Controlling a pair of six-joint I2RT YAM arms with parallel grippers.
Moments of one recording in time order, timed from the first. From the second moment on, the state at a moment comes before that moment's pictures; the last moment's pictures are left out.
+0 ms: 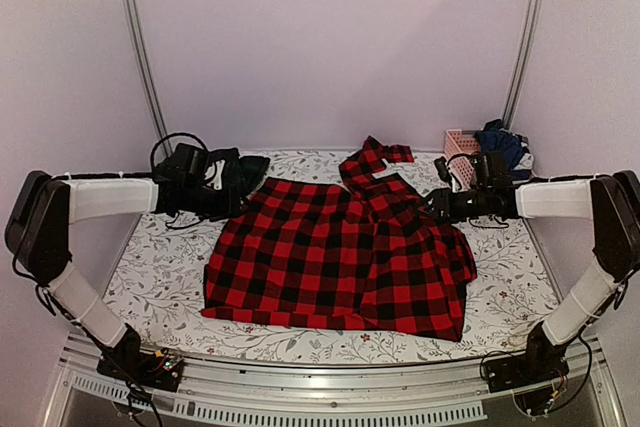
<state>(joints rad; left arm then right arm) -0.36 1.56 0.95 -0.16 0.26 -0.38 0.26 1.56 0.87 -0.02 -0.63 0.27</state>
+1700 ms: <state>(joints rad) -0.35 2.27 1.61 -0.28 0.03 -0.30 0.20 2.16 1.41 -0.08 -0.29 0.24</state>
